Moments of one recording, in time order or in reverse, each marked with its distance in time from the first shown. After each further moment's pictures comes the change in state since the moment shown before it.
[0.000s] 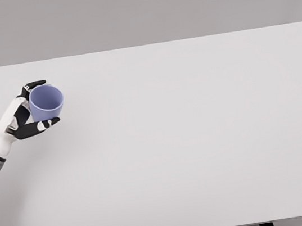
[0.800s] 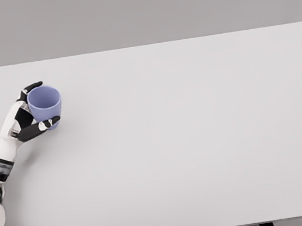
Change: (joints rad) left arm 0.000 -0.058 0.007 0.079 0.111 0.001 0.000; right arm 0.000 0.000 0.000 0.000 0.000 0.000 0.000
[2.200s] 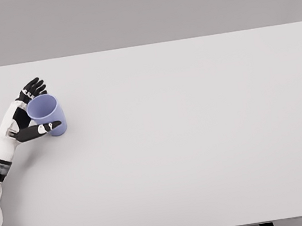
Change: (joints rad) left arm 0.011 0.014 0.003 -0.034 0.000 0.000 0.000; right arm -0.002 0.000 0.000 0.000 0.000 0.000 0.000
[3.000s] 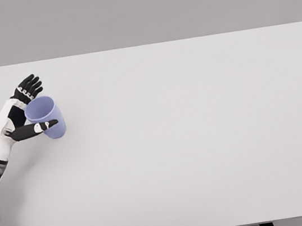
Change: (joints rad) left arm 0.020 0.013 0.019 -0.056 0.006 0.001 0.000; right arm 0.002 0.000 0.000 0.000 0.000 0.000 0.000
